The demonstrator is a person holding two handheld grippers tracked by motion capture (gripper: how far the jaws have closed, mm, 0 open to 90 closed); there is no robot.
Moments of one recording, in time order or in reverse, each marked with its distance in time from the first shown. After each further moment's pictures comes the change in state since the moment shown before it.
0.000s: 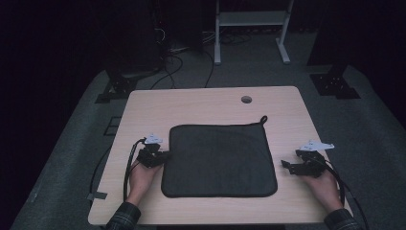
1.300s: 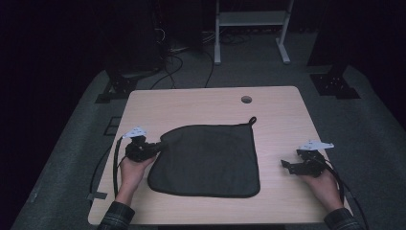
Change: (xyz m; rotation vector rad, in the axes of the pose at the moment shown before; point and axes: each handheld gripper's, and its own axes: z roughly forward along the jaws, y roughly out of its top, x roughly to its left) left arm 0.010 0.017 -0.036 -0.220 -0.184 -0.056; right arm -0.001 0.001 0.001 0.006 -0.012 0.009
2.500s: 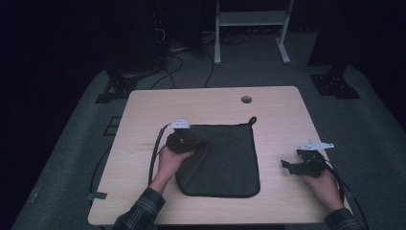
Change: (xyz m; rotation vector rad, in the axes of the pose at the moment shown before) left arm -0.062 0.041 0.097 0.069 -0.184 0.121; right arm 0.000 0.000 0.000 0.000 0.000 0.000
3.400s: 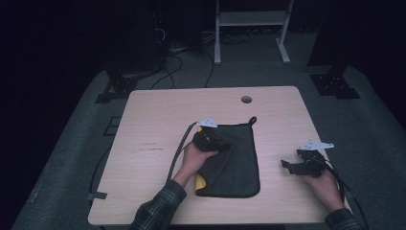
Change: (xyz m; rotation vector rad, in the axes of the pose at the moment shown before) left arm -0.021 0.021 0.073 0.059 -0.126 0.030; right arm 0.000 0.000 0.000 0.000 0.000 0.000
